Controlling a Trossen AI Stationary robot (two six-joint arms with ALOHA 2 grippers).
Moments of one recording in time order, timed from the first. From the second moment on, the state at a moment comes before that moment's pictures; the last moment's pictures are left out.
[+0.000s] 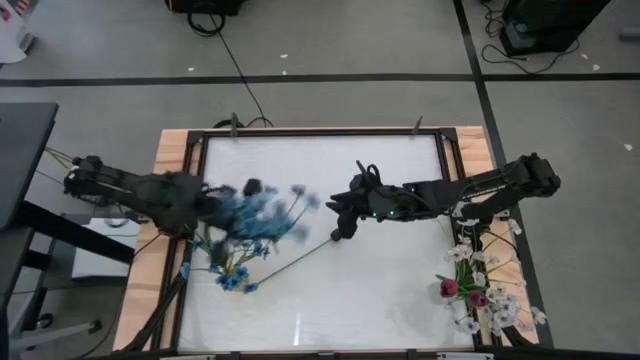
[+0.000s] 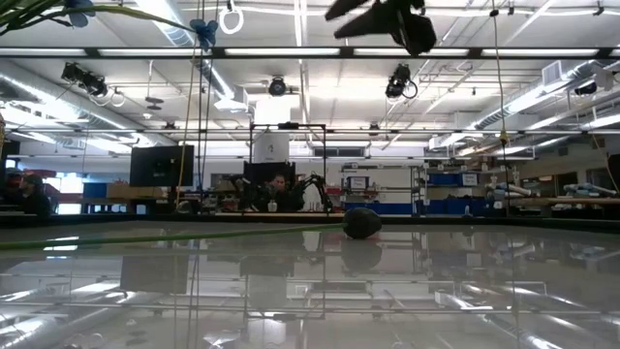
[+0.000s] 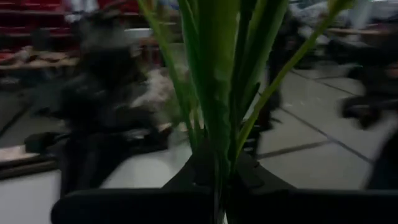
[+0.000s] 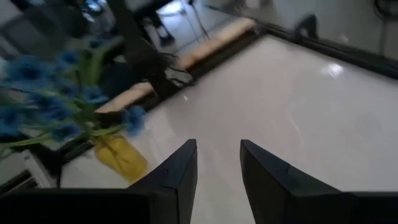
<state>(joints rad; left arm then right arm) -0.29 1.00 1.04 -0.07 0.06 -0.02 0.16 1.42 1.13 -0.16 0.43 0.64</state>
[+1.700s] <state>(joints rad) -0.65 0.45 0.93 -0.53 0.14 0.02 0.31 1.42 1.13 -0.22 0.83 1.22</state>
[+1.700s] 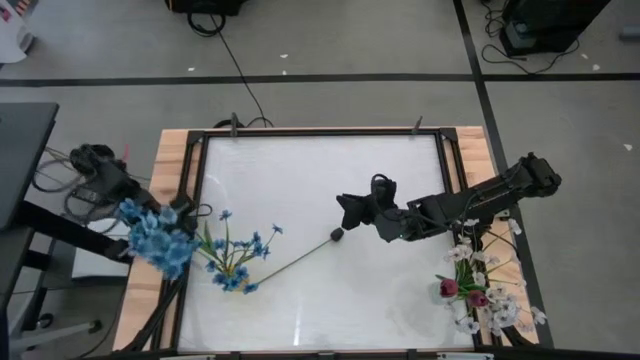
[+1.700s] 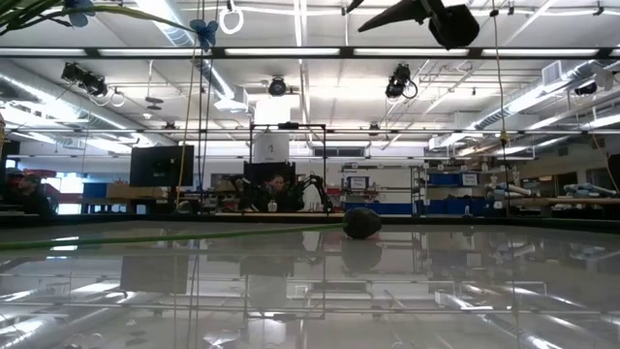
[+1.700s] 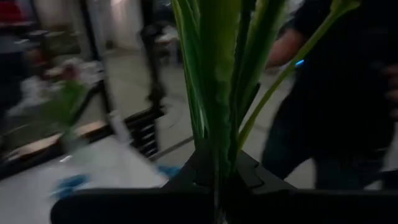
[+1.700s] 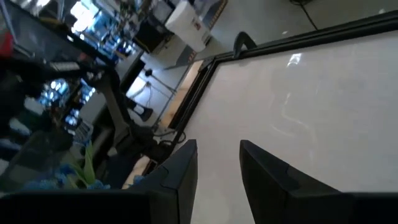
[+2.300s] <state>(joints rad) -0.67 0.30 0.55 -0.19 0.15 0.10 0.35 1.42 1.13 -0.20 0.91 1.34</state>
